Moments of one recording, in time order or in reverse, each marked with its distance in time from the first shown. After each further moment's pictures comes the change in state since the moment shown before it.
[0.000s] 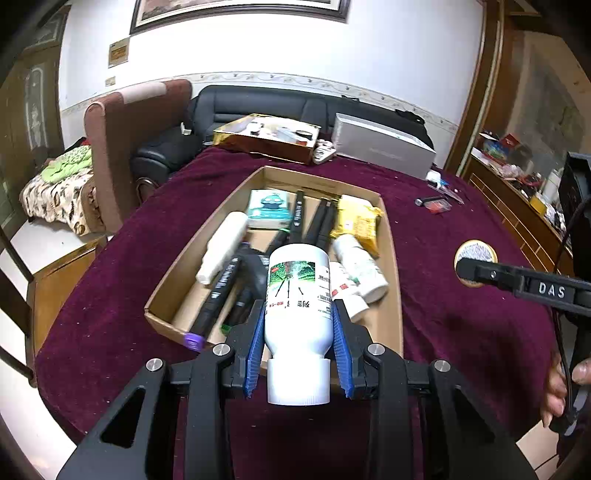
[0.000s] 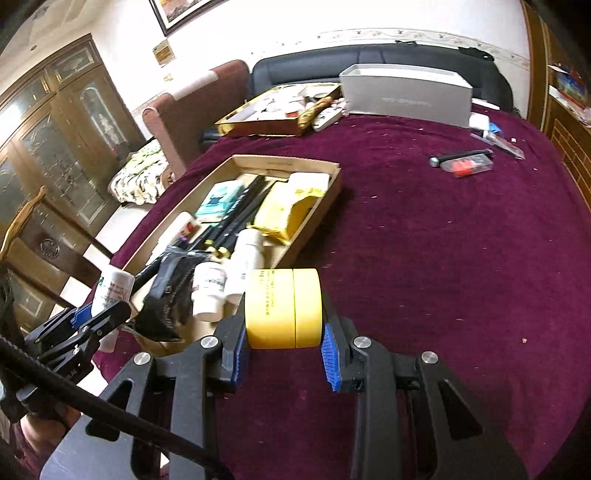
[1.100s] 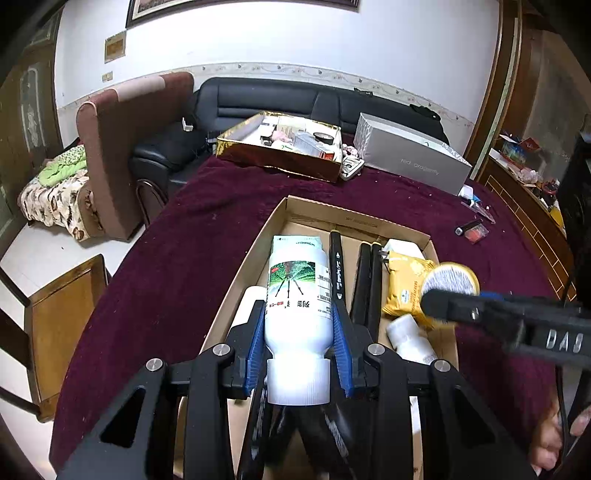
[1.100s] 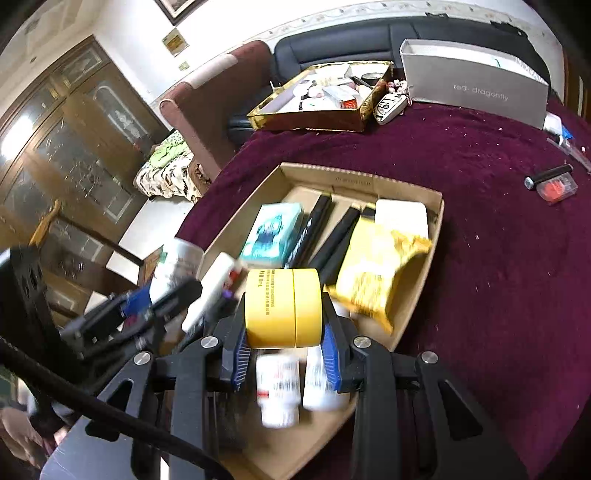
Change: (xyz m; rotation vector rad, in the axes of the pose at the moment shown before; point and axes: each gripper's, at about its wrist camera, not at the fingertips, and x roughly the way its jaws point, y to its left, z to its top) left arm 0.080 0.038 0.080 0.008 0.051 0.012; right arm 0.083 0.042 0.078 0.052 0.093 0.137
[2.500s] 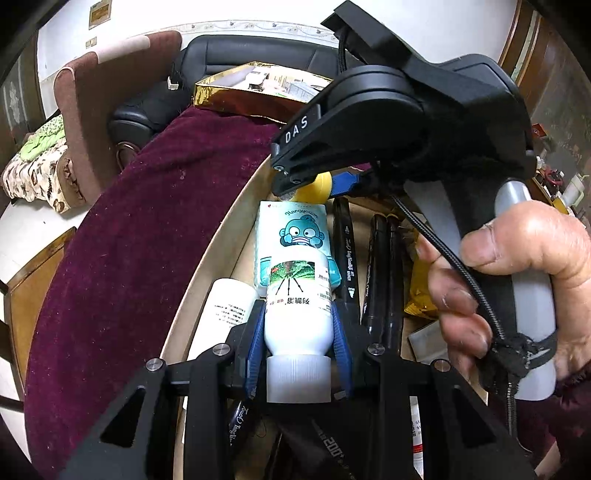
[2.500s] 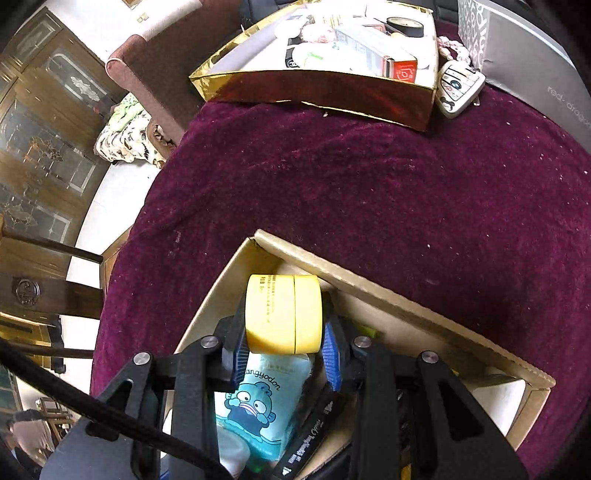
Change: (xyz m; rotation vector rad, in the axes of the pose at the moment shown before) left arm 0.057 0.001 0.003 -0.022 0.162 -0.051; right arm 0.162 0.003 0.116 0.030 0.255 -0.117
